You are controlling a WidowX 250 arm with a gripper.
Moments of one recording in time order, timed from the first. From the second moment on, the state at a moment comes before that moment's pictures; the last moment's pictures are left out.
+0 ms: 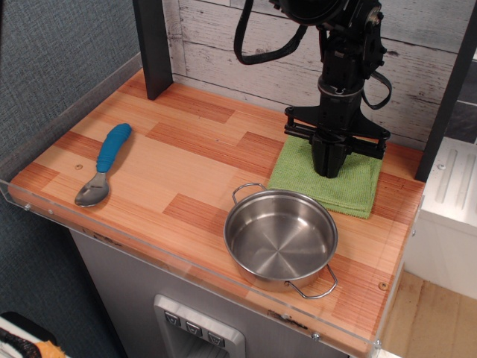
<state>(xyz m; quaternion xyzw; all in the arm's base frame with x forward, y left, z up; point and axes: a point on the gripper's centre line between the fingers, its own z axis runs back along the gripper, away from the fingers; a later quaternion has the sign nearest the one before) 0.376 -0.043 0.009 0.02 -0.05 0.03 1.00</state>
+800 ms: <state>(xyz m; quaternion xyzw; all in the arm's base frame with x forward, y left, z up) 0.373 0.024 0.009 0.09 -0.03 -0.02 1.00</state>
